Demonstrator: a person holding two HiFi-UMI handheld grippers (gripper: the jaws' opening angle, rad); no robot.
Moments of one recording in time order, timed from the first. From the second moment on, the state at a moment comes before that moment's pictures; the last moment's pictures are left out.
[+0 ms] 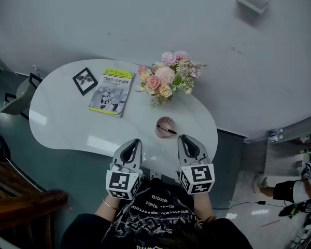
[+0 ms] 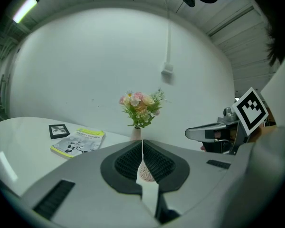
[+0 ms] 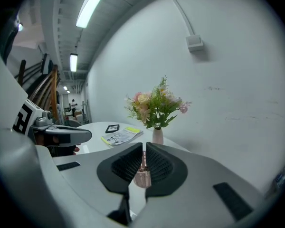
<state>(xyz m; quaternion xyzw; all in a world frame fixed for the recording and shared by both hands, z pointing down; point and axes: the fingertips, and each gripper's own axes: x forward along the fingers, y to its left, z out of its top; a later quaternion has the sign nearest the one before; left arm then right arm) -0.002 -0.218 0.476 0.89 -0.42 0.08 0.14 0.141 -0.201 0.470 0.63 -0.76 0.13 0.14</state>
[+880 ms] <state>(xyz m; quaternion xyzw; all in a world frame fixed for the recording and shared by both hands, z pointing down) 0.000 -0.212 0.472 0.90 -0.42 0.08 0.13 0.149 -0.192 0.464 0.65 -0.74 0.11 0.13</state>
